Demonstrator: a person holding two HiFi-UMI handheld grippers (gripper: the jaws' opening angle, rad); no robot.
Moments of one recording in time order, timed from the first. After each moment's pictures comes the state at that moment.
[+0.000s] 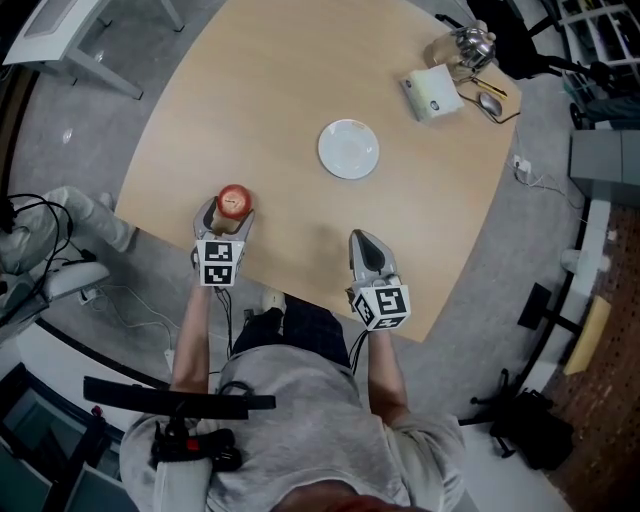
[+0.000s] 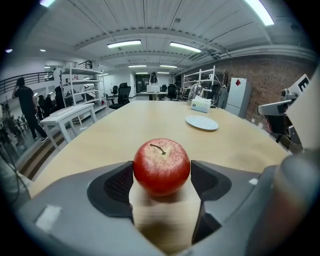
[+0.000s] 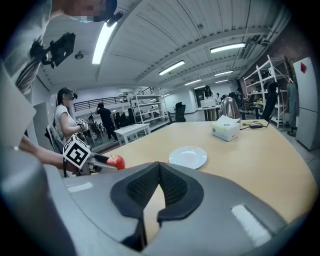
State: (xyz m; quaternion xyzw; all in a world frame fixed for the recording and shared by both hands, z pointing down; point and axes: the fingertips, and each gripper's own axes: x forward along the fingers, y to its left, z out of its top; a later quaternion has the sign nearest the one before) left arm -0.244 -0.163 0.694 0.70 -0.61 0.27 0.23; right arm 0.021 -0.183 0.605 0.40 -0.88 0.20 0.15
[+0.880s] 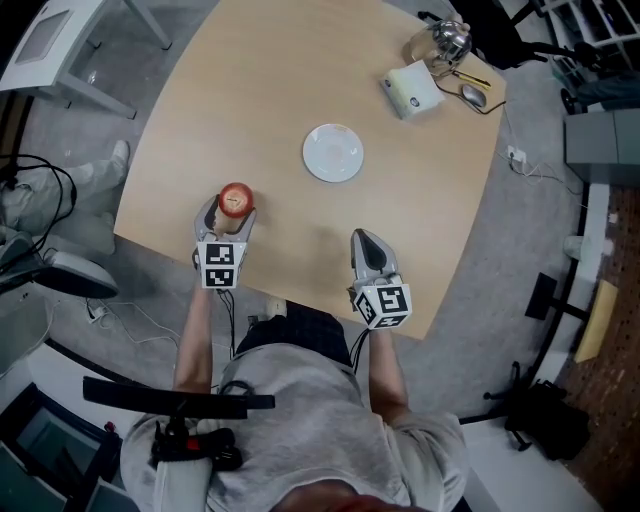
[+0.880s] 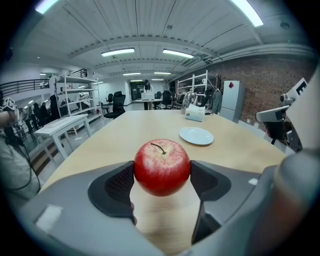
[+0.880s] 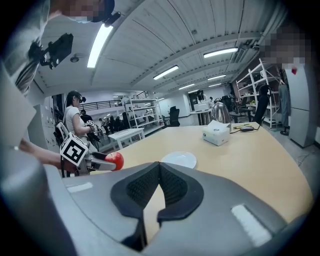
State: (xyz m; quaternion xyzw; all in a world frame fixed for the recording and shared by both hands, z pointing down) left arm -0.224 -0.194 0.657 0.73 -0.60 0.25 0.19; right arm 0.042 -0.191 0.591 0.43 -0.87 0.20 0.13
